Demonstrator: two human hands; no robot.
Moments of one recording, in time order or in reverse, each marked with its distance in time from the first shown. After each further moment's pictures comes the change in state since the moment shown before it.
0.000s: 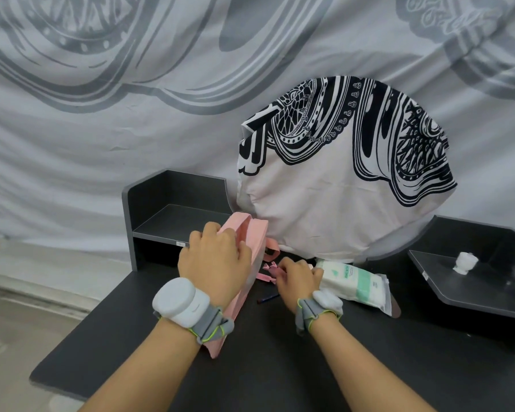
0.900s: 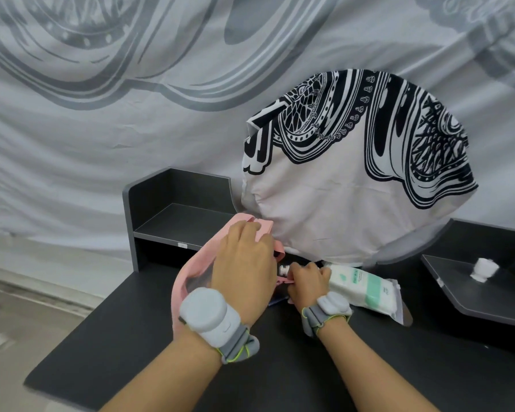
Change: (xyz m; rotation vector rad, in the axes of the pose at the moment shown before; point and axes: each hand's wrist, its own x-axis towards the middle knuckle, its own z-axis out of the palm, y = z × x) left_hand -0.003 0.020 0.022 0.006 0.149 0.350; right_hand 0.013 0.012 0.003 -0.204 -0.079 -0.026
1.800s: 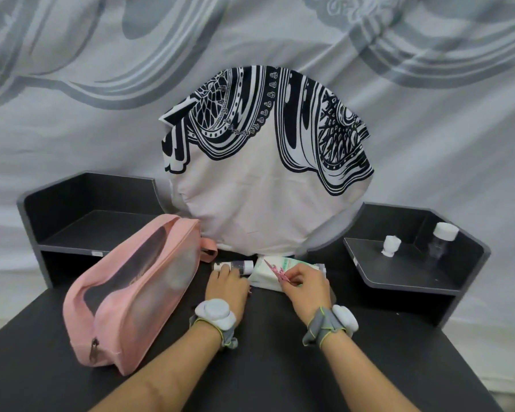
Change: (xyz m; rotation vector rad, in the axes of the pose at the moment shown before) left_hand -0.001 0.069 0.154 0.186 -0.349 0.137; right_hand -0.060 0.114 -0.037 0.755 0.201 0.322
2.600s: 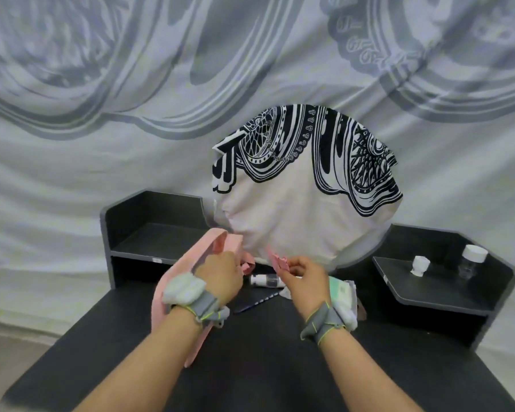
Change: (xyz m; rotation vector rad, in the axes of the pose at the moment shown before) left_hand -0.047 -0.078 -0.138 -0.380 -0.120 -0.352; right_hand -0.026 -0.088 0.028 0.370 -0.017 -0.160
